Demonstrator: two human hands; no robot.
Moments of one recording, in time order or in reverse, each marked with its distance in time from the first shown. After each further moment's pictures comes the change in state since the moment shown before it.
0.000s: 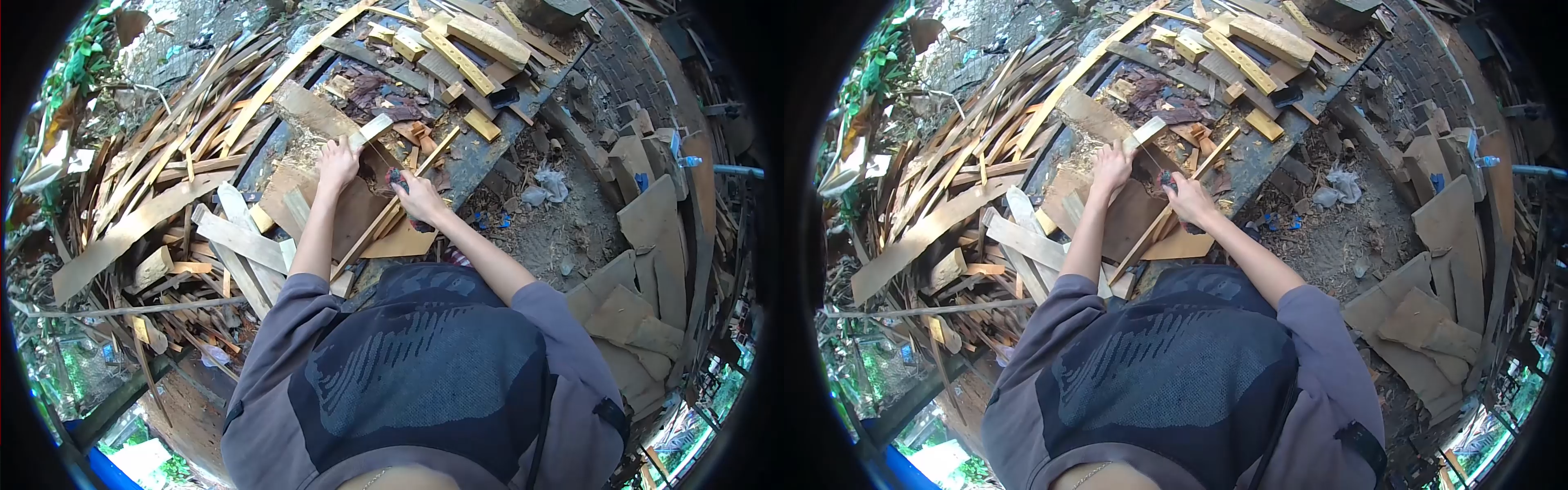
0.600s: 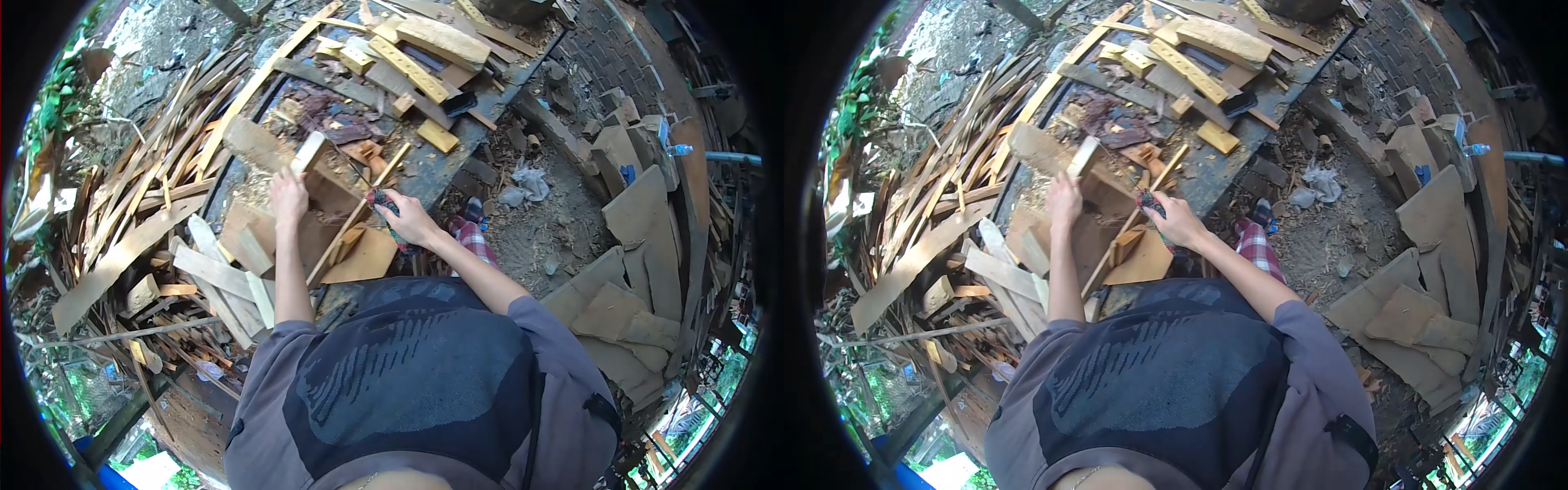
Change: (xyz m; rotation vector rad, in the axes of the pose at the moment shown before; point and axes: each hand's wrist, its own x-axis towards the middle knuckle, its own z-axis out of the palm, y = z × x) left_hand 0.003 0.048 -0.008 0.127 0.079 -0.162; right_hand -0.010 0.054 -0.103 0.222 -0.090 -0.038
